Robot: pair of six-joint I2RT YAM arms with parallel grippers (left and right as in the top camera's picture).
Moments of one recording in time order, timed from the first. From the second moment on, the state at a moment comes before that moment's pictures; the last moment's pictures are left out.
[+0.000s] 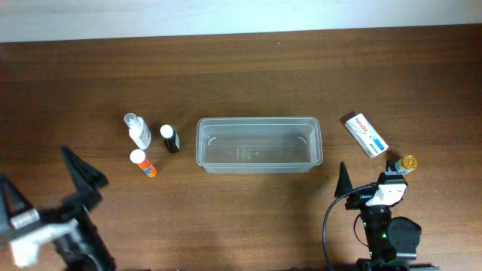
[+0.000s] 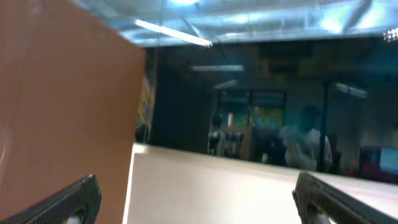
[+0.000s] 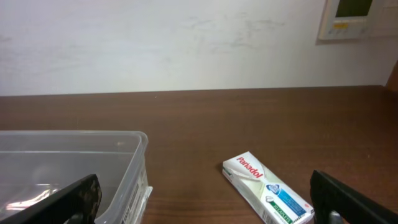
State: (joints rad) left arm 0.09 0.34 0.56 0.33 -0.31 0.05; right arm -0.11 0.02 0.01 -0.06 -0.11 0.03
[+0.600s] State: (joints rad) left arm 0.09 1.47 2.16 -1.15 -0.08 0.26; right arm -0.11 0.02 0.01 -0.06 -0.11 0.03
